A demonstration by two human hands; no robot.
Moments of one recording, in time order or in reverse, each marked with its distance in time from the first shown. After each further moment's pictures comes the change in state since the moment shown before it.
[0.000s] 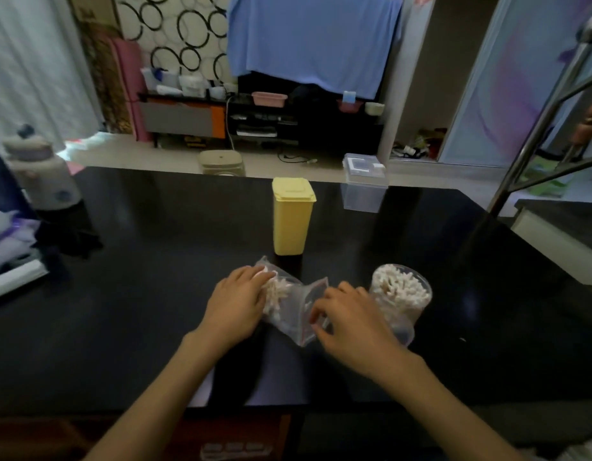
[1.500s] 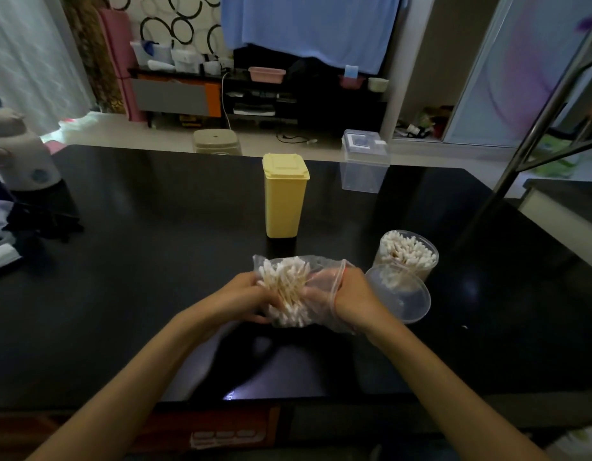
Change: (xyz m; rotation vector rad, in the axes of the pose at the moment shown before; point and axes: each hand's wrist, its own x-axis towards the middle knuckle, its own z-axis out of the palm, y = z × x) left_hand 0.013 0.024 0.009 -1.034 -0.343 -0.399; right_hand 0.027 0.027 0.031 0.986 -0.040 0.460
